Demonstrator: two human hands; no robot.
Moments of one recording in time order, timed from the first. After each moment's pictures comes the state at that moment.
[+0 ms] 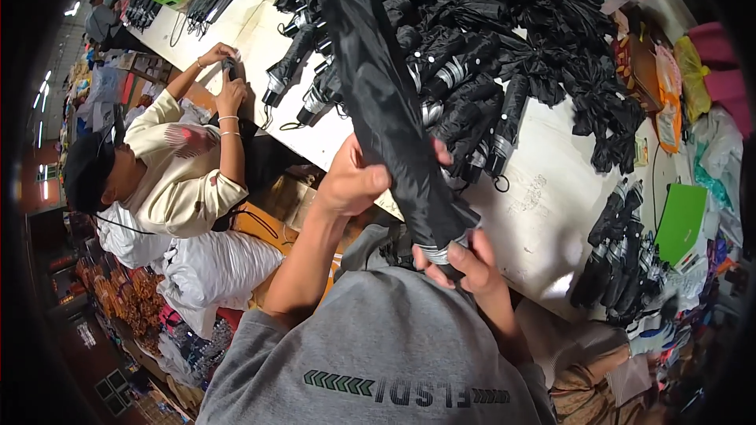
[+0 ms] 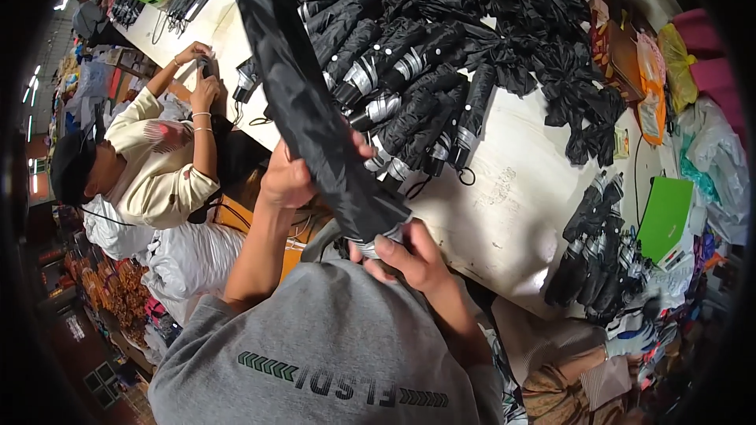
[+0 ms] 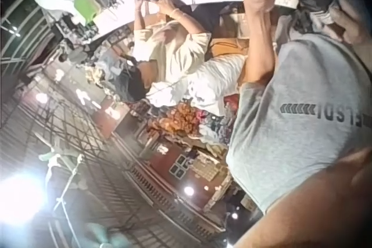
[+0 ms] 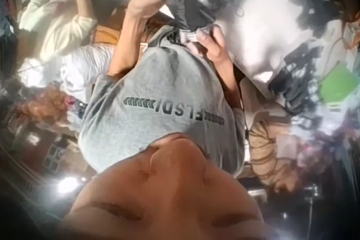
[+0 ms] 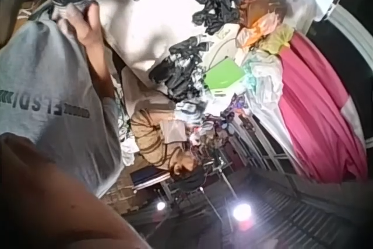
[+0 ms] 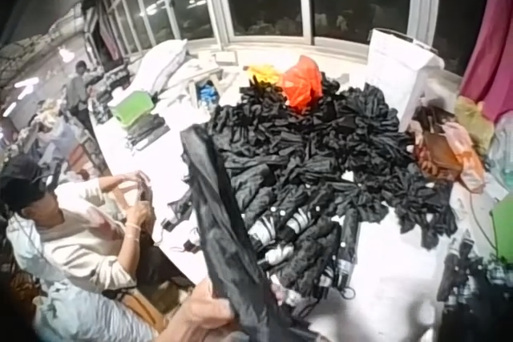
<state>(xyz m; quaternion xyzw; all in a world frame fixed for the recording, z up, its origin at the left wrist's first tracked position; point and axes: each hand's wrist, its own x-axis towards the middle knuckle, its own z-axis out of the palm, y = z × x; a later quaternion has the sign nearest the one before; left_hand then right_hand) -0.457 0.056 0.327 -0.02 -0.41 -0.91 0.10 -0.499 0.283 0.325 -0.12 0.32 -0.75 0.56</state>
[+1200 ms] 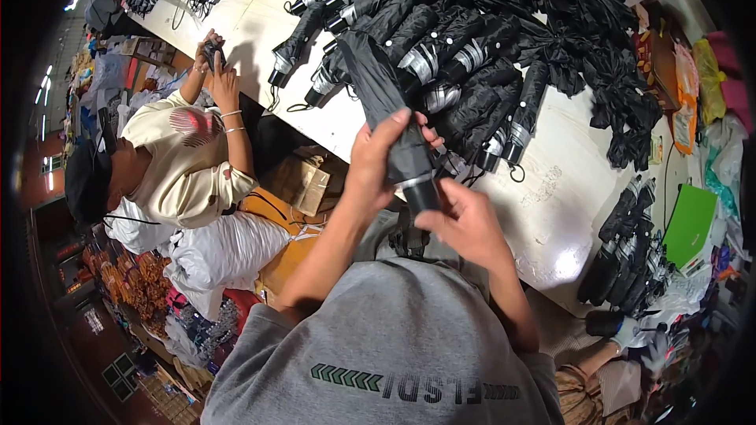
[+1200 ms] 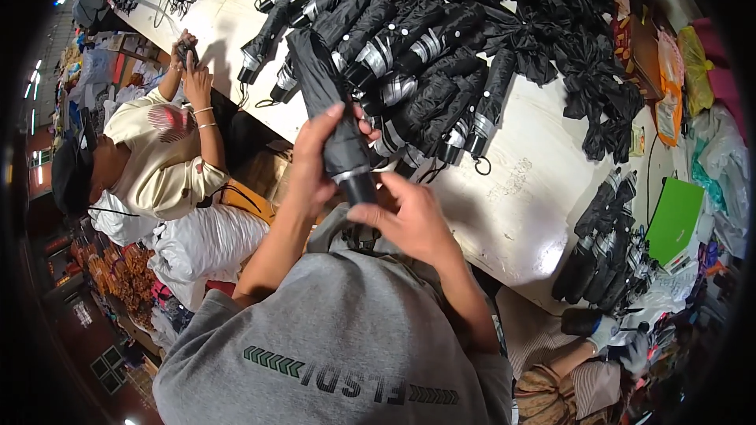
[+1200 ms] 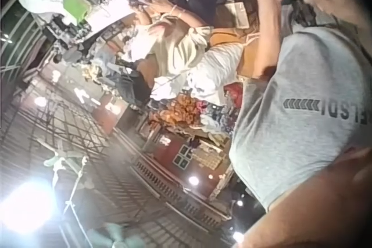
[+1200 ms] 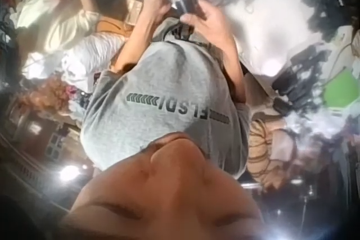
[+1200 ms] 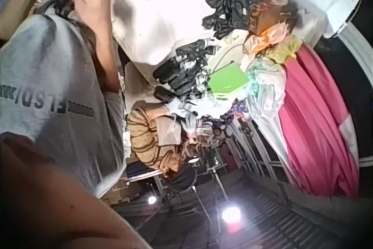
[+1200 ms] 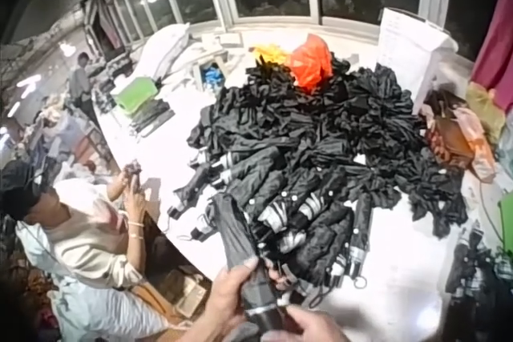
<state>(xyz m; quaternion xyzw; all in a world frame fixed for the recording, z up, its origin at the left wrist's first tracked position) -0.456 0.079 0.300 0.30 -0.34 -0.88 0.15 -0.518 0.239 0.315 -0.22 0.70 -0.52 0.45</state>
